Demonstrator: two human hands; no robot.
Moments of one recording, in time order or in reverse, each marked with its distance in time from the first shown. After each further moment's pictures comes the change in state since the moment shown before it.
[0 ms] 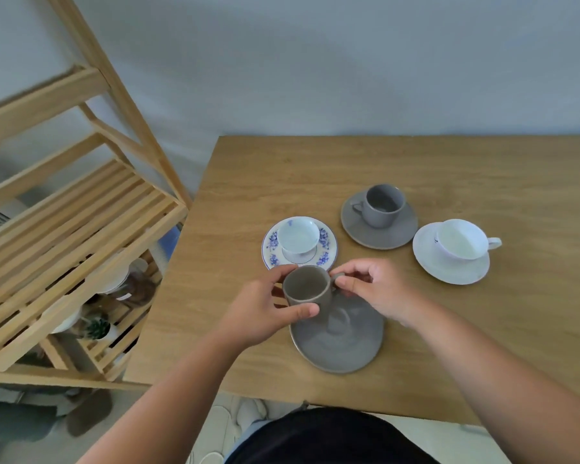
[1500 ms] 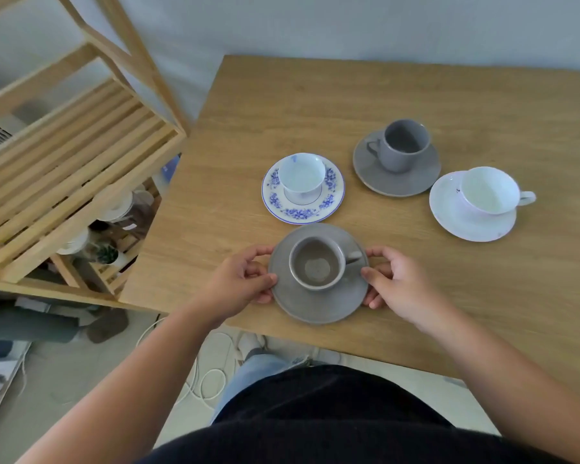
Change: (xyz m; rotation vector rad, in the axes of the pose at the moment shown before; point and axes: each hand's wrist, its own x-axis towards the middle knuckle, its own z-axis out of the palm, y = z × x) left_hand -0.037 -0.045 0.020 -0.298 0.036 -0.318; right_hand -0.049 0.046 0.004 -0.095 0.082 0.286
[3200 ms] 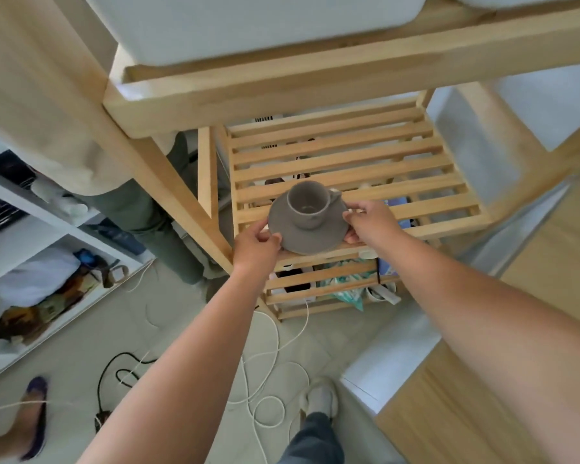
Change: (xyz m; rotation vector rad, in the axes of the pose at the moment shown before) left_hand 0.011 -0.127 -0.408 -0.432 1.031 -0.233; right_hand 0.255 -0.285 0.476 -0.240 -0.386 -0.165
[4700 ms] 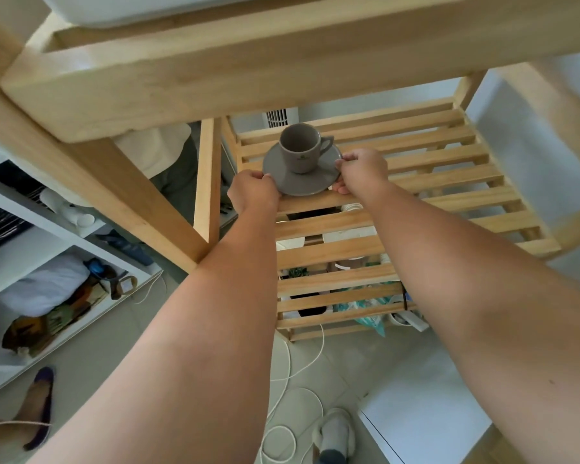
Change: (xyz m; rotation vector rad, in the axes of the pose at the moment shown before) left_hand 0.149 0.057 0.020 0.049 0.419 0.099; right_hand 0.116 -0.074 0.043 0.031 0.148 -0.116
